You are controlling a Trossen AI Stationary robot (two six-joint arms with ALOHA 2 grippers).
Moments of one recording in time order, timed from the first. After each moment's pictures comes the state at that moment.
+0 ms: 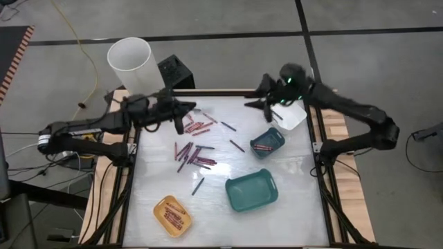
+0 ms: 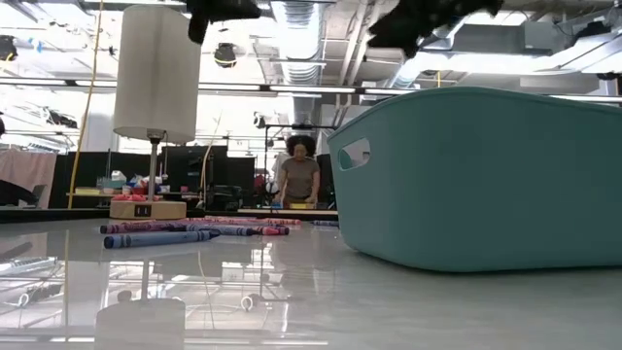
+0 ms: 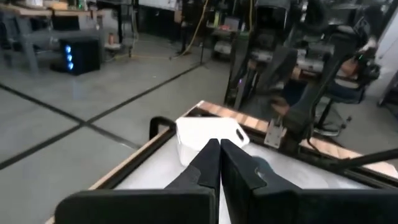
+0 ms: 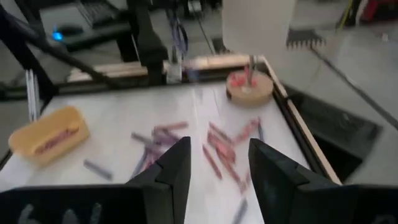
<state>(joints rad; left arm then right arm) 0.23 0.96 0.84 0.11 -0.20 -0.18 -0.50 1.18 1.15 -0.28 -0.45 -0.10</state>
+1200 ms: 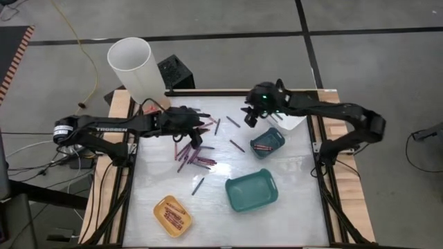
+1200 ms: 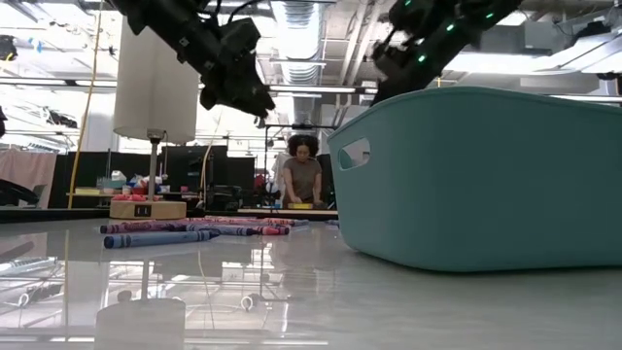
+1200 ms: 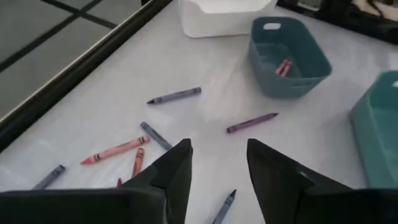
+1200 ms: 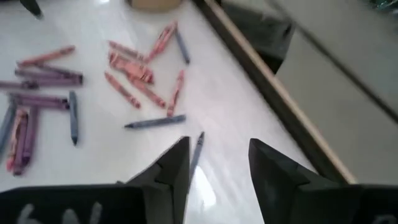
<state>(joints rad) 0.20 1.25 0.84 -0.10 -0.17 -0.23 -0.45 1.37 1.07 -0.32 0.05 -0.03</state>
